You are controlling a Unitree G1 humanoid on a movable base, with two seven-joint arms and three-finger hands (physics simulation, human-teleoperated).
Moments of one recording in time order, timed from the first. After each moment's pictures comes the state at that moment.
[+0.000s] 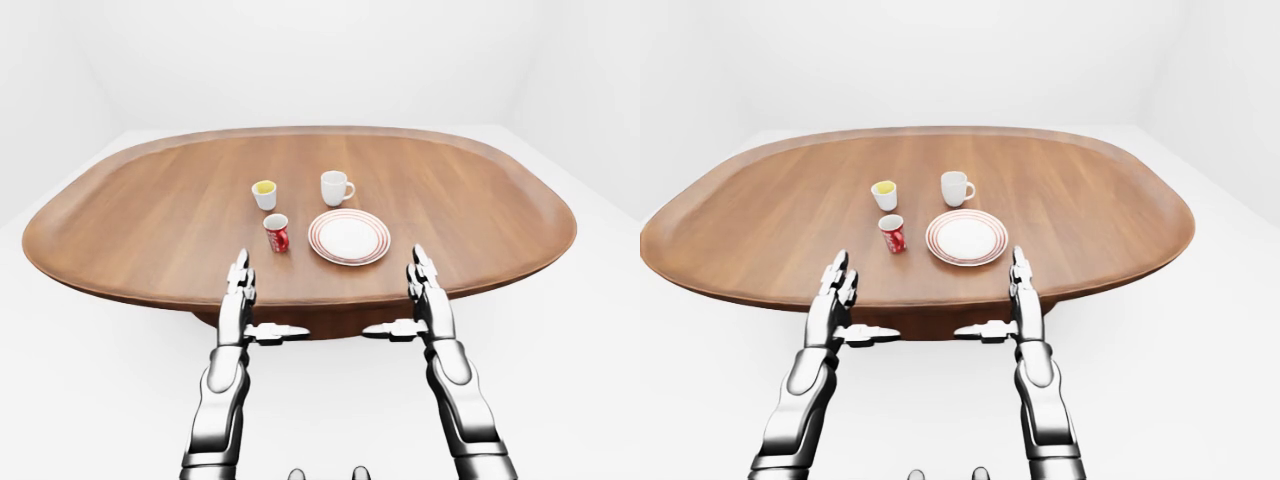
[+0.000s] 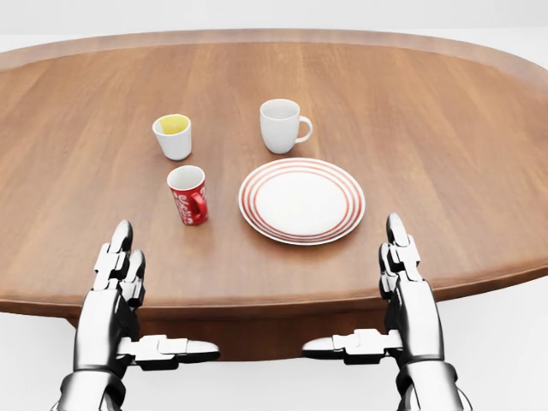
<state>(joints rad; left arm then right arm) 0.00 0.01 0.02 0.00 -0.02 0.01 -0.01 0.00 -0.01 -0.01 0.00 -0.02 0.00 0.00</state>
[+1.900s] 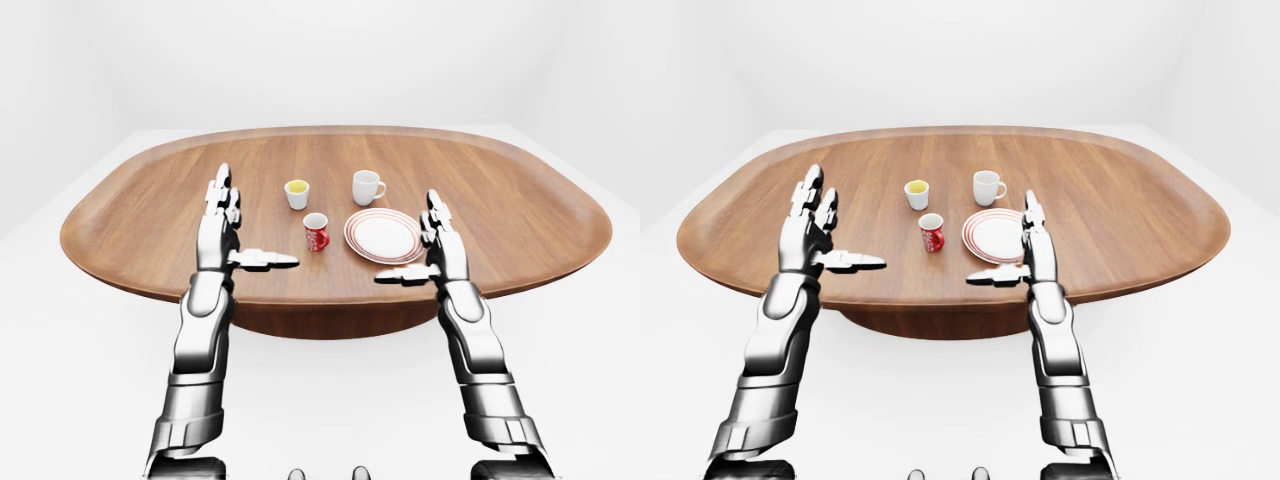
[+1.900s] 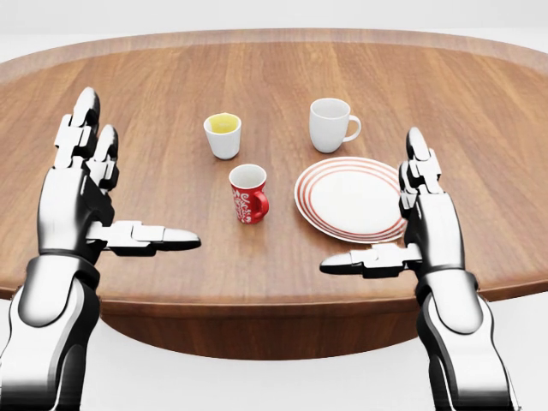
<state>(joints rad) -0.37 0.11 0.10 0.00 -0.08 0.09 -0.03 -0.31 -0.11 -0.10 0.09 -0.01 0.09 0.02</state>
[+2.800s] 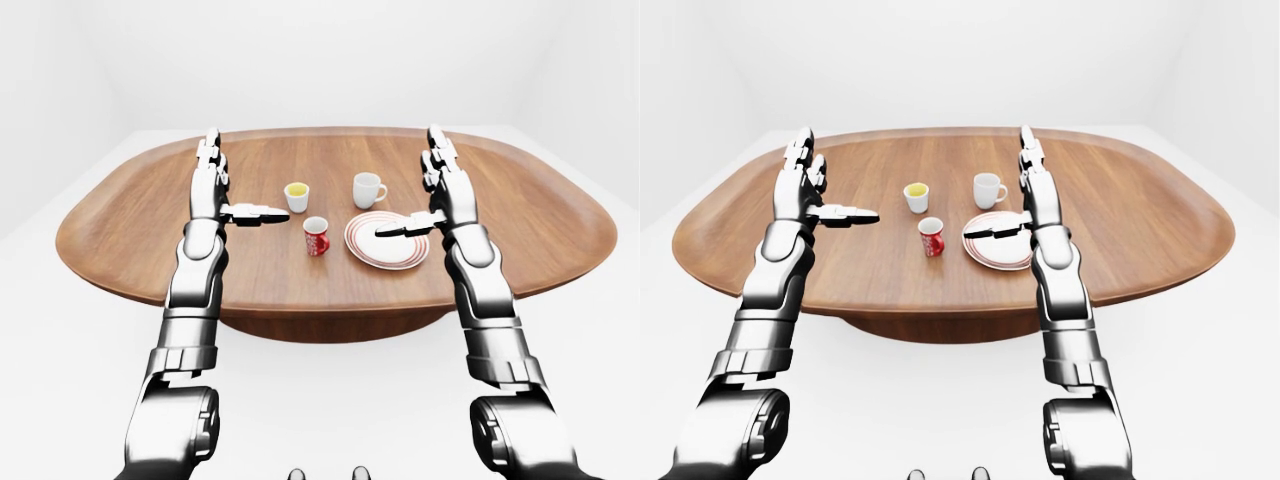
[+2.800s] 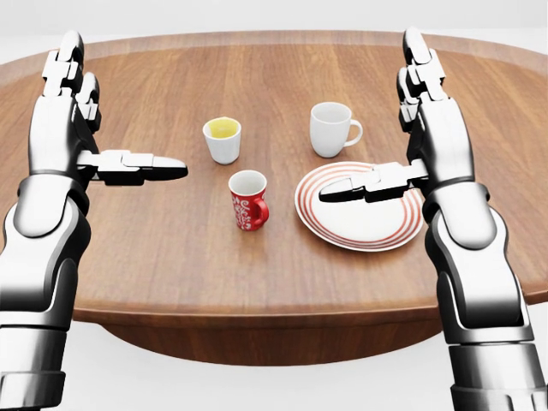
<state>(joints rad) -0.73 0.22 0.13 0.38 -0.05 0.09 0.02 -0.62 -0.21 -0.12 0.20 -0.02 0.09 0.09</state>
